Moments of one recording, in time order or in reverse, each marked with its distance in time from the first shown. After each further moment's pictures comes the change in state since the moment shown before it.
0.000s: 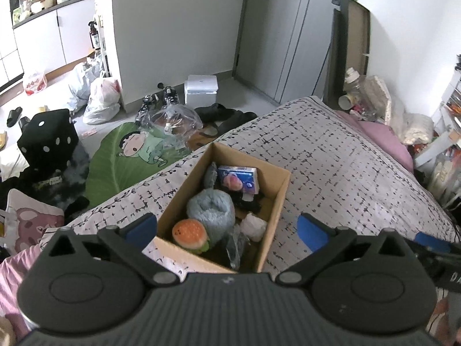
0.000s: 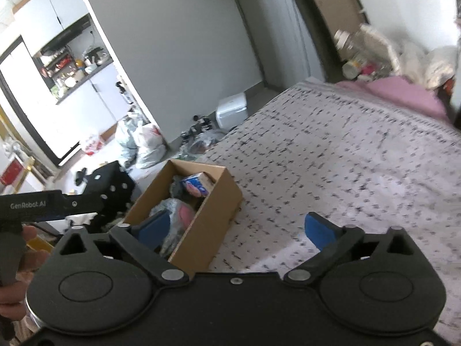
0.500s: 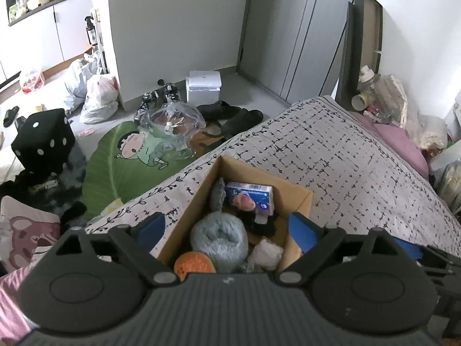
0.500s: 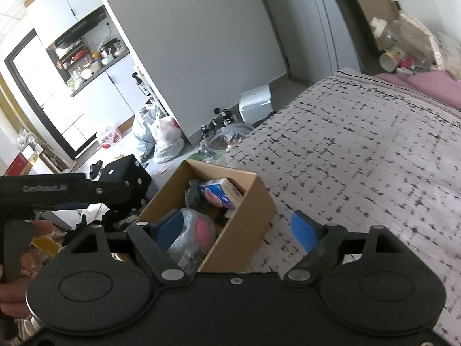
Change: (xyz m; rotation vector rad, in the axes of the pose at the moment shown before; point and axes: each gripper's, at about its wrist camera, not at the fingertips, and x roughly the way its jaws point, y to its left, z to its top) left arm 0.061 0.012 0.034 0.003 0.025 0.016; right arm 0.080 0.016 0.011 -0.009 0.049 0.127
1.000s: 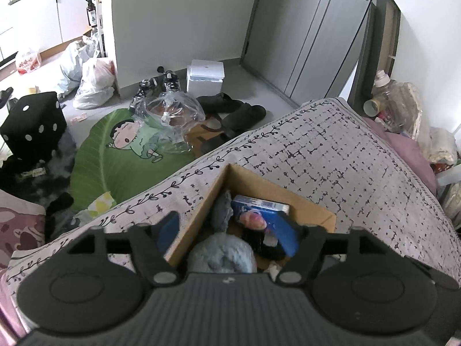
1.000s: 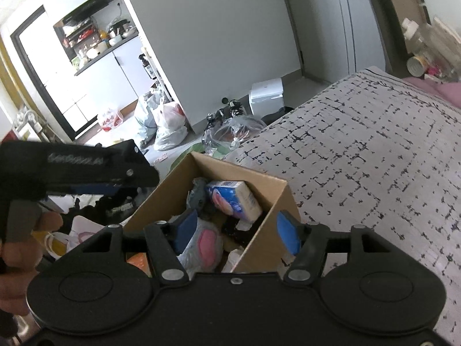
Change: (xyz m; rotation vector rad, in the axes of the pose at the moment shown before) left arm 0.063 0.023 0.021 -0.071 0.036 -0.032; right arm 0.062 0.028 0.006 -0.078 0.030 0.018
